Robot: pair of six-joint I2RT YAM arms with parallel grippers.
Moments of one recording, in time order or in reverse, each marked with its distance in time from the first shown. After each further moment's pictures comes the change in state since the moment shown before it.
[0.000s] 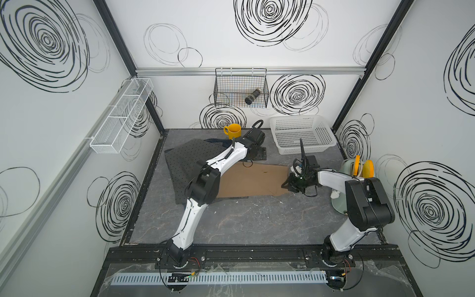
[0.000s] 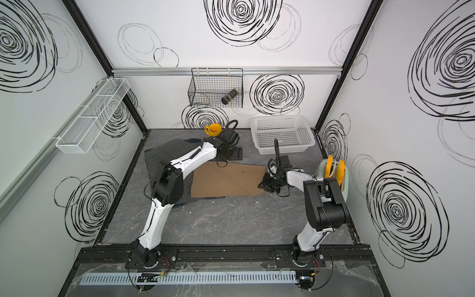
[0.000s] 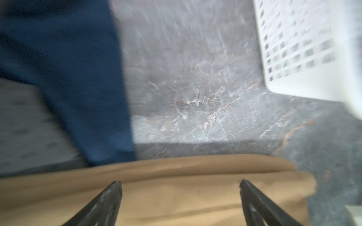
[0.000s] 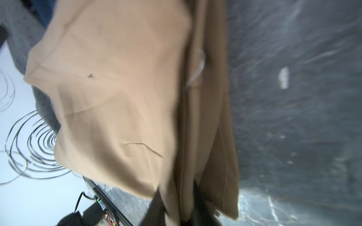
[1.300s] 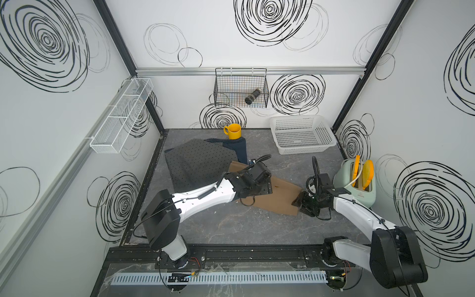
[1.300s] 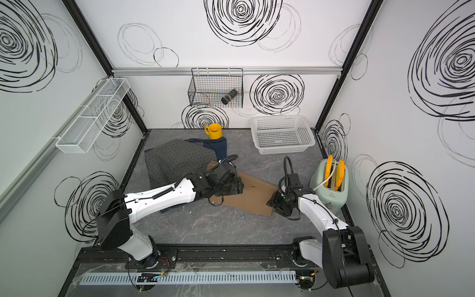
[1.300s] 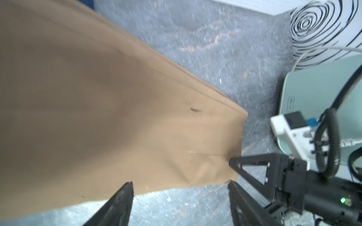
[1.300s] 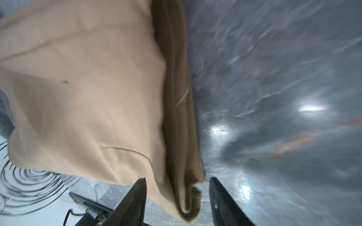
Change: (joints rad) left arm -0.385 -0.581 -0.733 0.248 -0.044 -0.376; right arm -0.021 -0.497 -0.283 -0.261 0.247 0.174
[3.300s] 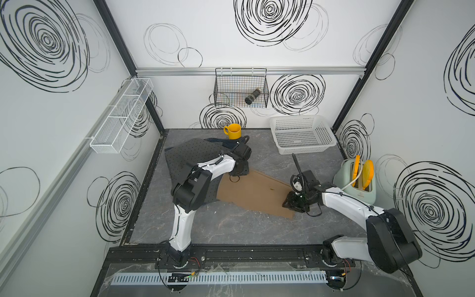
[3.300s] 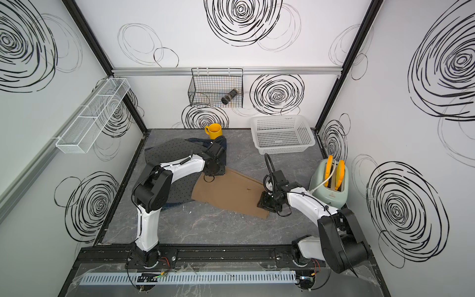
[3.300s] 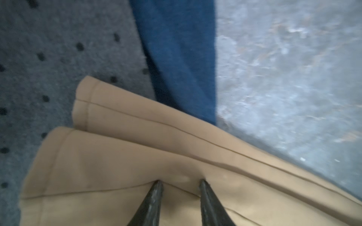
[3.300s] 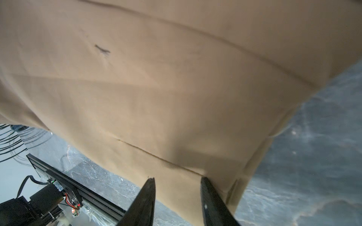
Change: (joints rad) left arm 0.432 0.470 0.256 -0.027 0.041 0.360; right arm 0.186 0.177 0.066 0.078 -0.043 -0.129
